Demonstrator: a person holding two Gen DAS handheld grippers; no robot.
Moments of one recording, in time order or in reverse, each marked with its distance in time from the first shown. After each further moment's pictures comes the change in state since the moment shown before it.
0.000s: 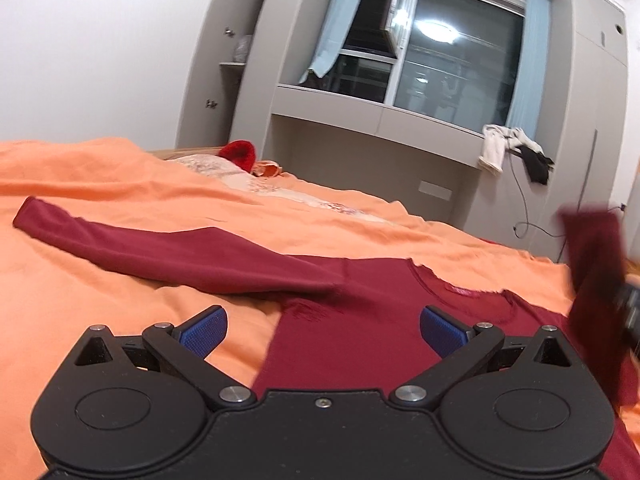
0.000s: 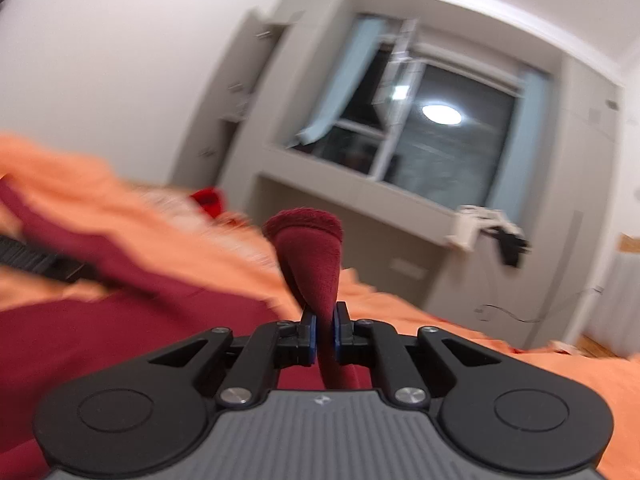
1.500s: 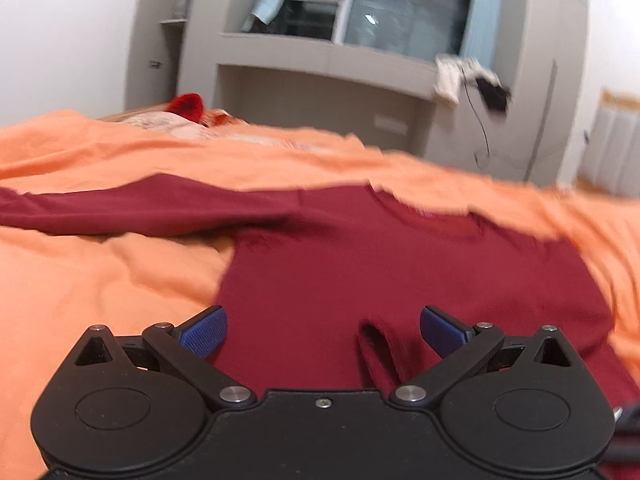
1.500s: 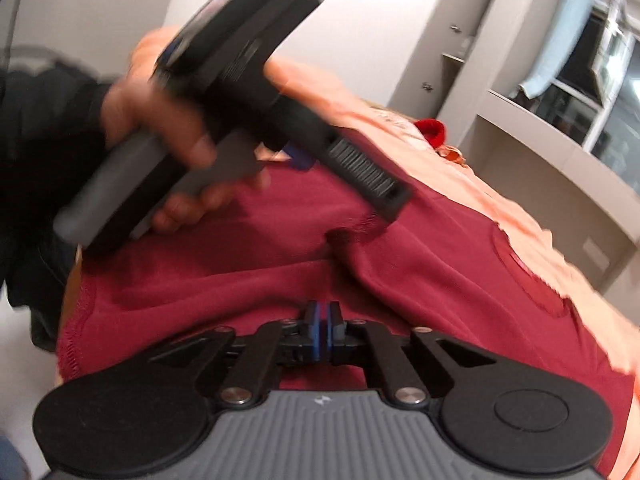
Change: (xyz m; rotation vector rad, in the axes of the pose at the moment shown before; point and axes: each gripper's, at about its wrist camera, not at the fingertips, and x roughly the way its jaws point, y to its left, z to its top) left arm 0.022 -0.016 -0.029 0.157 0.204 -0.121; right arm -0.084 0.055 -0.048 -0.197 0.202 0.593
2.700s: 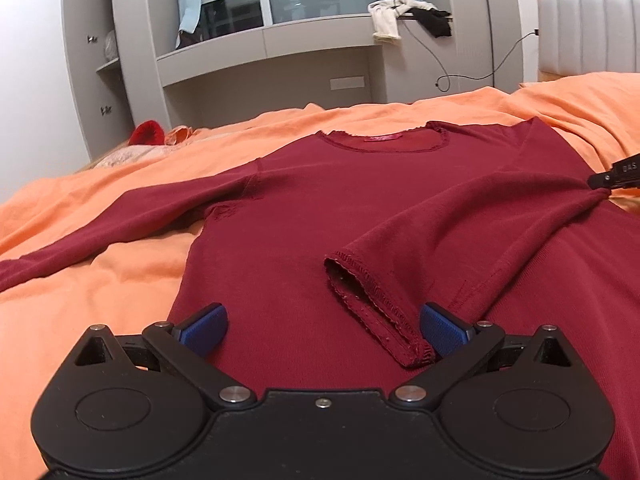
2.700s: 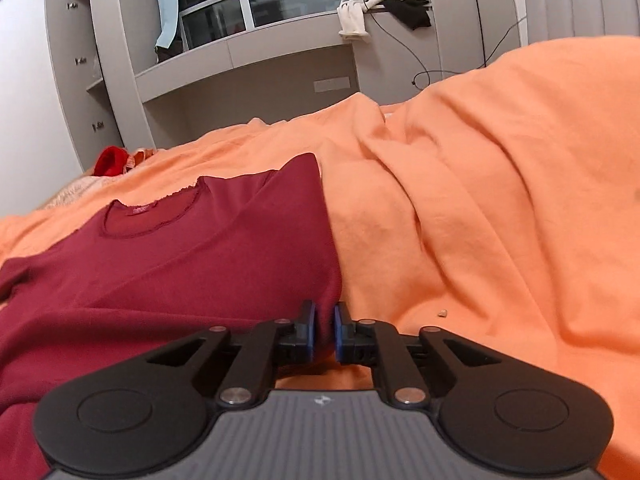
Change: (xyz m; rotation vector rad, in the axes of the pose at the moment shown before) left arm -0.011 -0.029 -0.039 0.313 0.049 0.014; right arm -0.036 -0.212 -0.140 0.960 0.063 -0.510
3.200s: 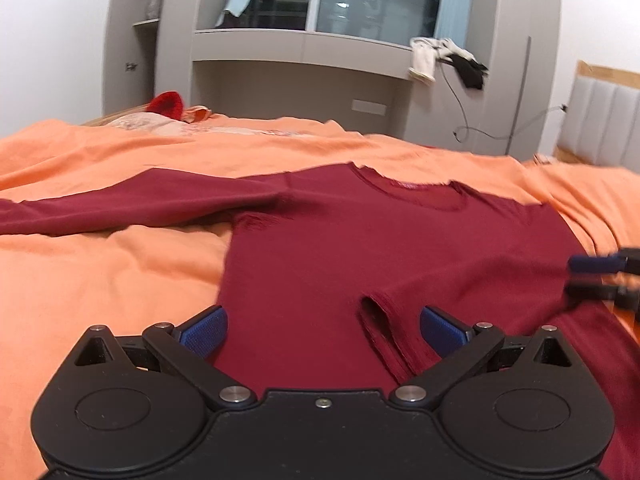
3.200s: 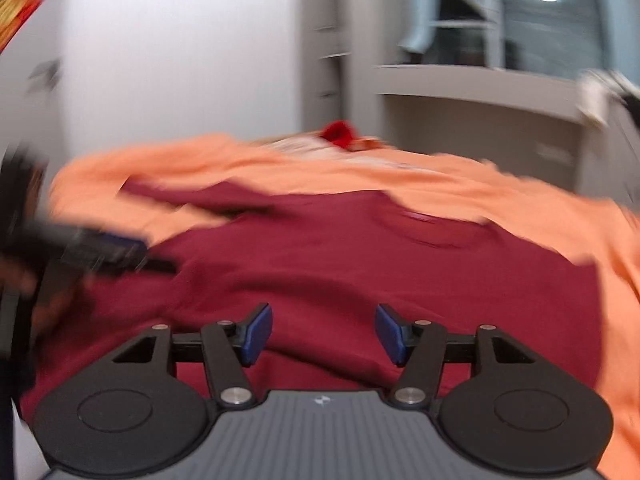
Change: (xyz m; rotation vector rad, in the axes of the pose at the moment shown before) left arm -0.010 0.049 0.016 -0.272 -0.043 -0.063; right arm -0.061 0.133 -0.020 -0.555 -0.046 0.542
